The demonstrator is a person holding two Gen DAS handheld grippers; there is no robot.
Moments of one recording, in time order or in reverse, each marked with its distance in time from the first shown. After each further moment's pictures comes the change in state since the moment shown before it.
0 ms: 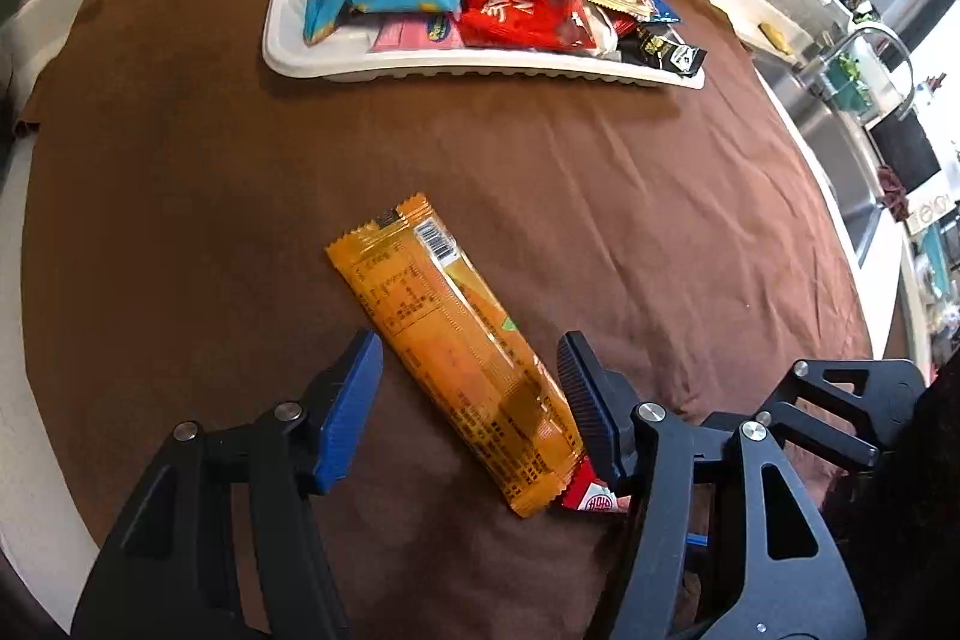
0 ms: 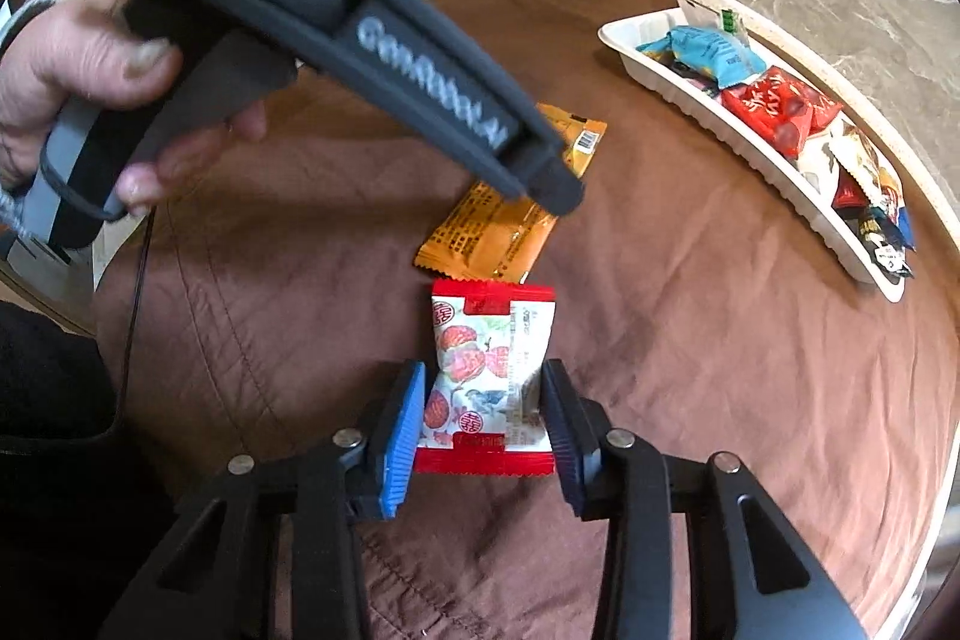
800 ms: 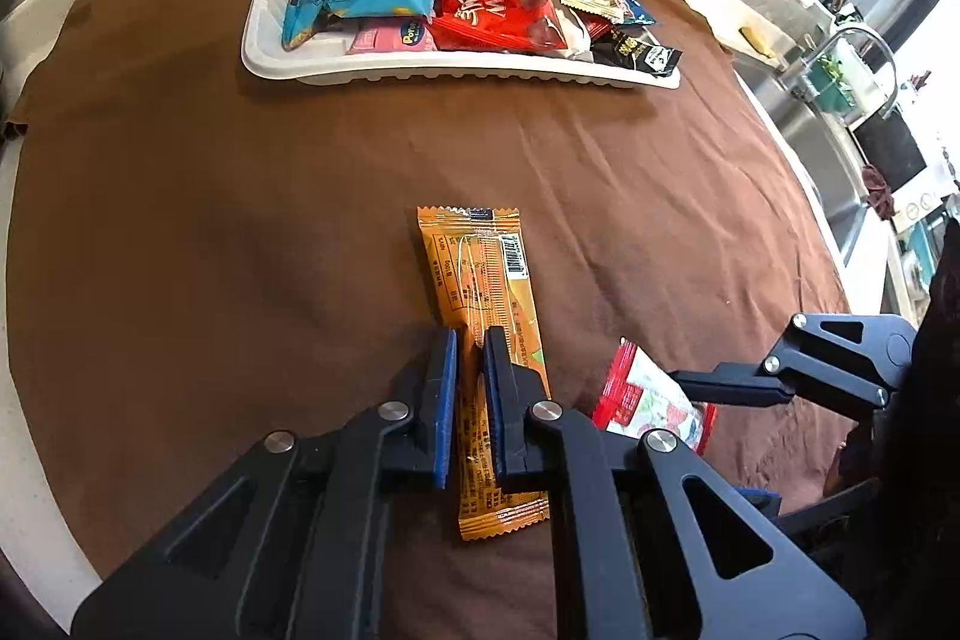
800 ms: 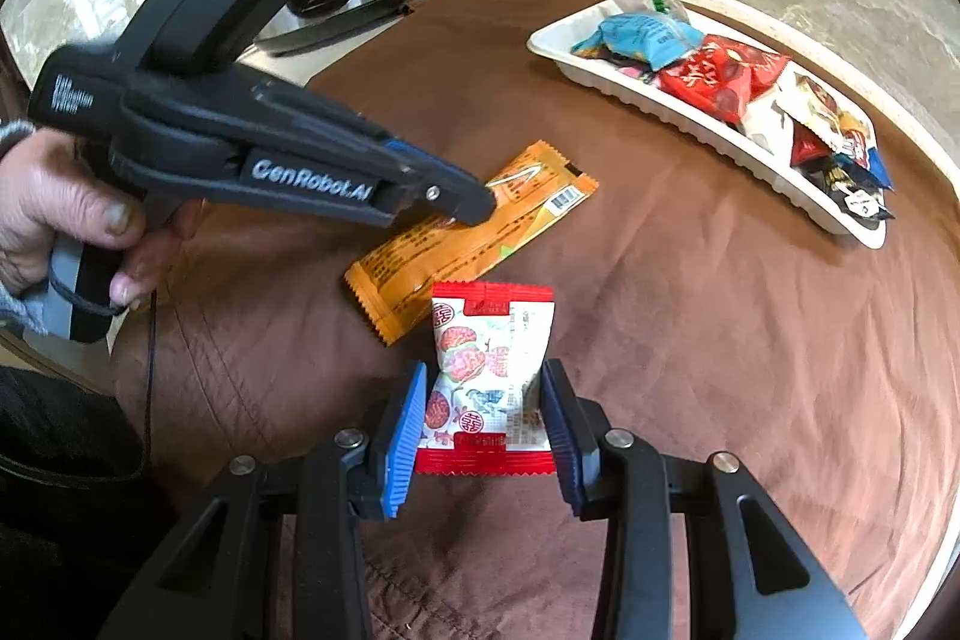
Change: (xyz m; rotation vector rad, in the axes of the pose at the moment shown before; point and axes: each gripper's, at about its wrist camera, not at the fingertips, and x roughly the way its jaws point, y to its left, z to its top) left arm -0.003 0.001 -0.009 0.009 -0.026 -0.048; right arm -0.010 -0.039 0.004 0.158 -0.050 0.041
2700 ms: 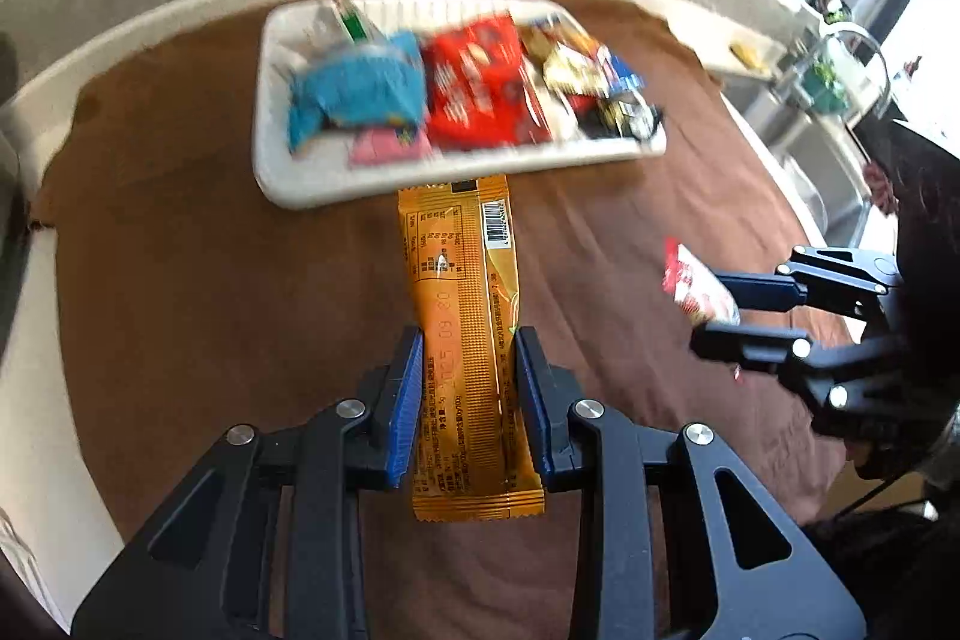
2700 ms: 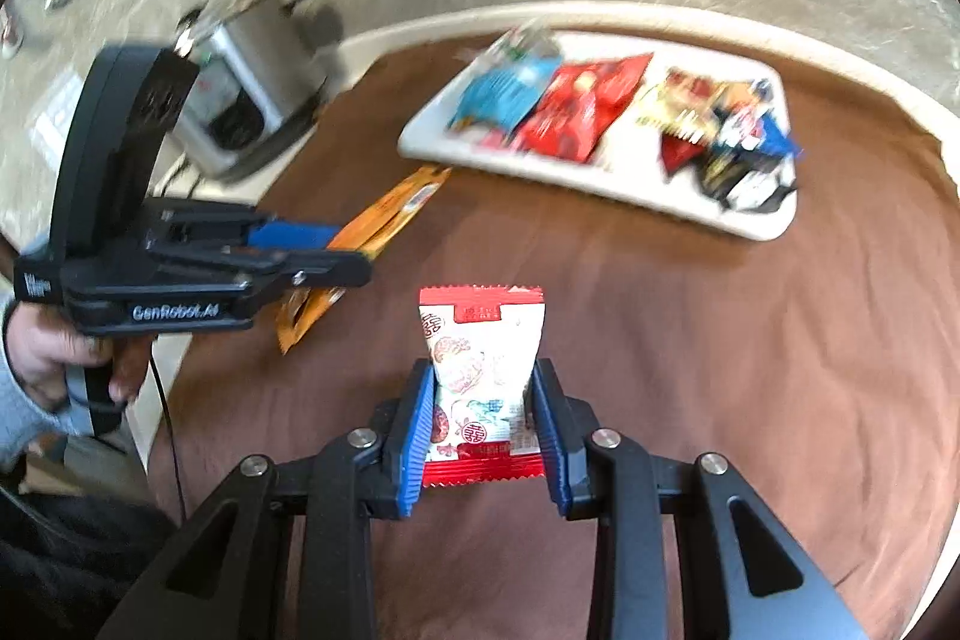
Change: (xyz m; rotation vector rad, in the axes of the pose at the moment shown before) left arm -0.037 -0.007 0.037 0.066 -0.089 0.036; right arm -0.038 -0.082 0.025 0.273 -0.138 0.032
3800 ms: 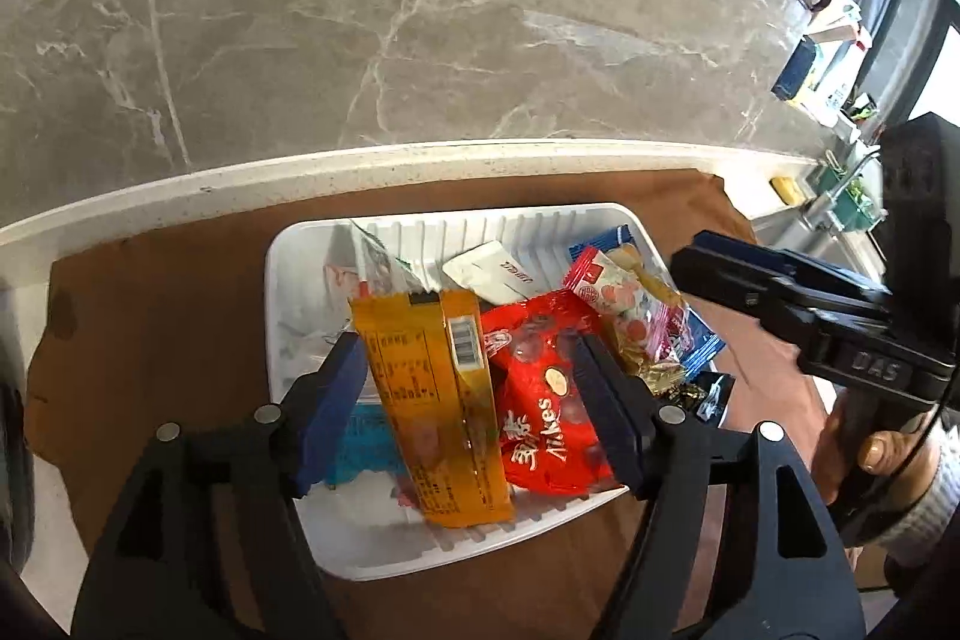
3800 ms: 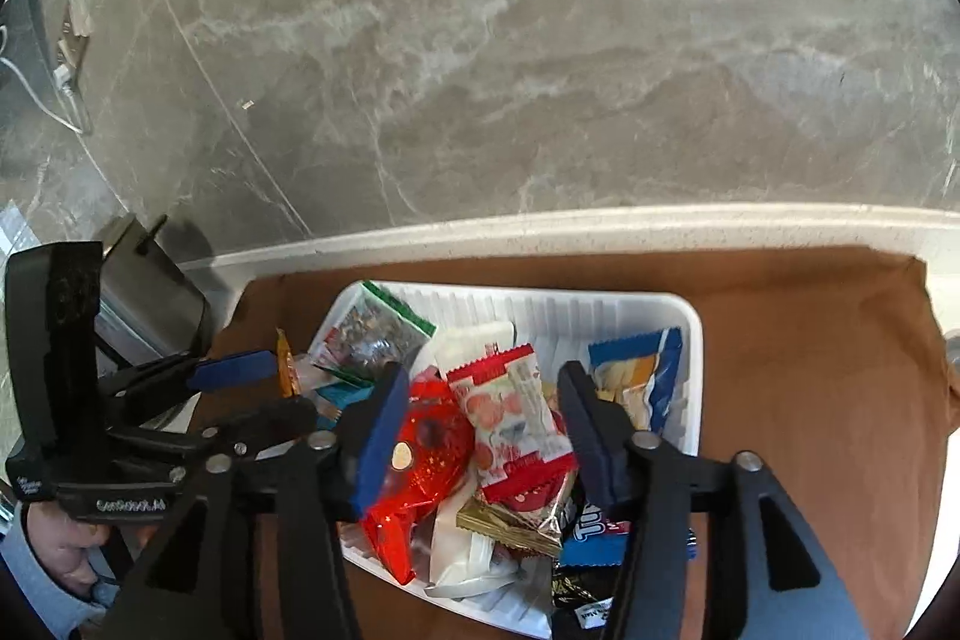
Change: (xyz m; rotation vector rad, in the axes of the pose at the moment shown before) left arm 0.043 0.036 0.176 -0.061 -0.173 0.017; right arm 0.016 -0.095 0.149 0.146 -0.228 -0.105
